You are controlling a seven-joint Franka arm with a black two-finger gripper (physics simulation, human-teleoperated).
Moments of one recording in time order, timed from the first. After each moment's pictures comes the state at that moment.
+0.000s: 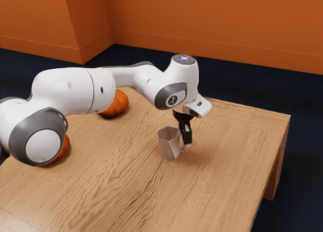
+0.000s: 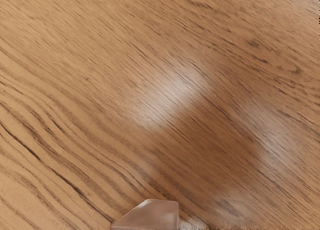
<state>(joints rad) -0.19 0.74 -0.15 -1.30 0.24 2.04 0.52</state>
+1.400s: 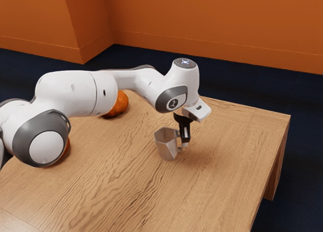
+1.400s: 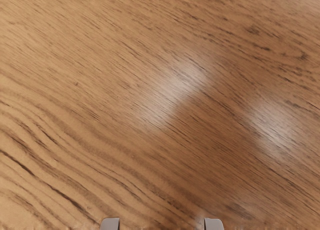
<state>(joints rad) -0.20 0.77 -0.14 -1.28 0.24 2.05 0.60</state>
